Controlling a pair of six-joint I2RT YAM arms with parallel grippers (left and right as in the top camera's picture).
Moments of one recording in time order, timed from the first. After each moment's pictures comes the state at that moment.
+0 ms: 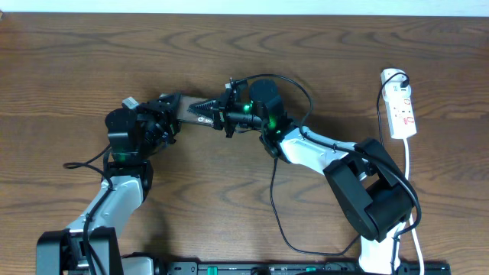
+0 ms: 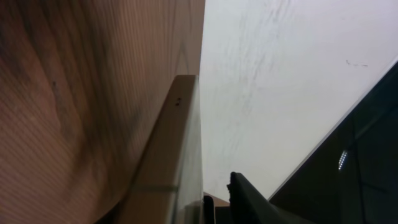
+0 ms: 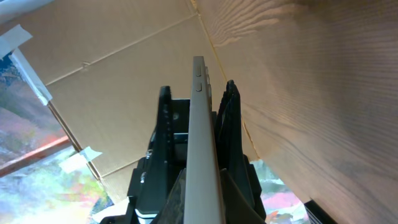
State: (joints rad) left arm 0.05 1.42 0.52 0.55 0.46 -1.64; right arm 0.64 2.02 1.14 0.69 -0.73 1.79
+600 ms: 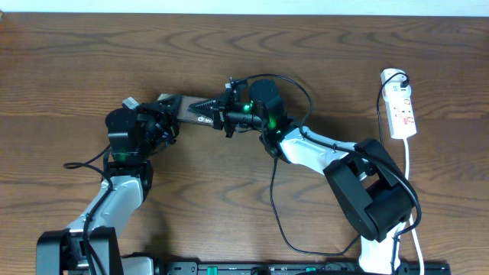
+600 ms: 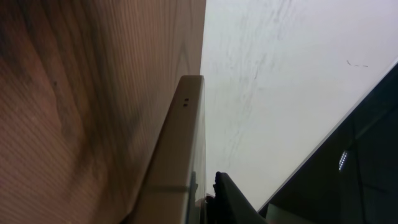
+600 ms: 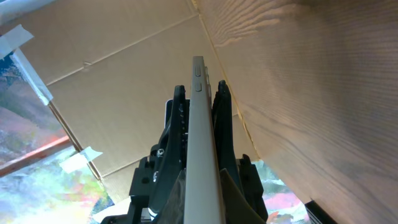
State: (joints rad) left arm 0.05 1.42 0.52 0.55 0.46 -1.64; right arm 0.64 2.02 1.14 0.69 -0.73 1.79
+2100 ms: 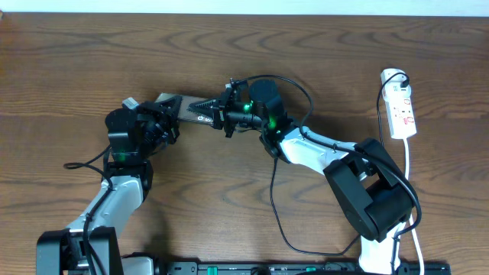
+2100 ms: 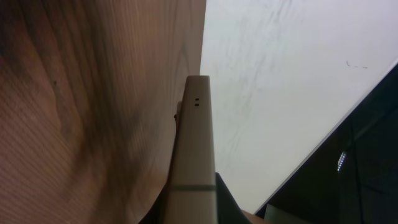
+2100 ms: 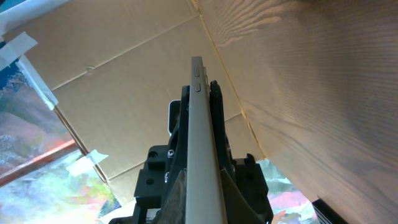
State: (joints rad) left arm 0.05 1.42 0.51 0.55 0.46 -1.65; right arm 0.64 2.02 1.14 0.69 -0.72 1.82
